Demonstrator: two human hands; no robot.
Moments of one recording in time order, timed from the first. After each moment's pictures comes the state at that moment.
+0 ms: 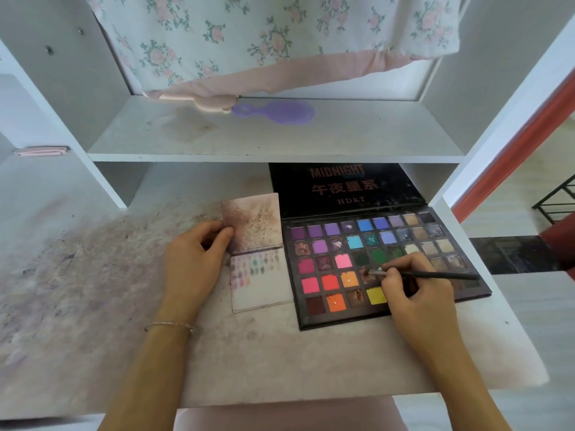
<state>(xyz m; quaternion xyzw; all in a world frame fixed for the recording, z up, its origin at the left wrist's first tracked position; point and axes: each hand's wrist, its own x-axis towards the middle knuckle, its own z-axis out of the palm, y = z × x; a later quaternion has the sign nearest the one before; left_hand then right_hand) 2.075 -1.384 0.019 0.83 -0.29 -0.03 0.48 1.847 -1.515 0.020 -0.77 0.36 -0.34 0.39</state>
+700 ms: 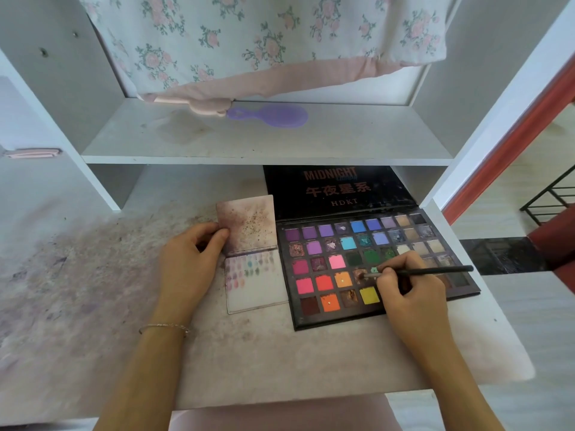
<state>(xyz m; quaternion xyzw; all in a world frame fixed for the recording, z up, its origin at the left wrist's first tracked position) 2.075 -1.384 0.019 0.82 -0.29 -0.04 0.49 1.847 -1.515 0.022 -0.76 0.37 -0.35 0.39</state>
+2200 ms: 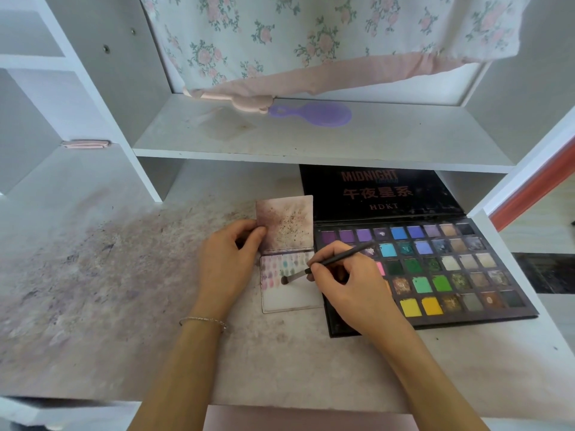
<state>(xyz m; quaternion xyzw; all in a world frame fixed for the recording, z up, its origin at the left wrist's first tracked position) 2.079 -1.384 0.014 0.82 -0.30 -0.03 0.49 1.932 -1.481 0.032 -0.80 0.25 -0.19 0.50</state>
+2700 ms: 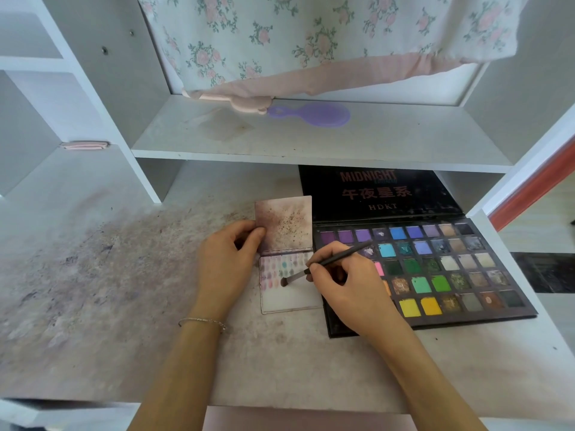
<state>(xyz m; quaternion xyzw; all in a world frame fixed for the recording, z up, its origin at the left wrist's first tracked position) 2.079 -1.385 0.013 0.82 -0.30 -0.03 0.49 1.932 -1.482 0.028 -0.81 0.25 -0.18 0.50</state>
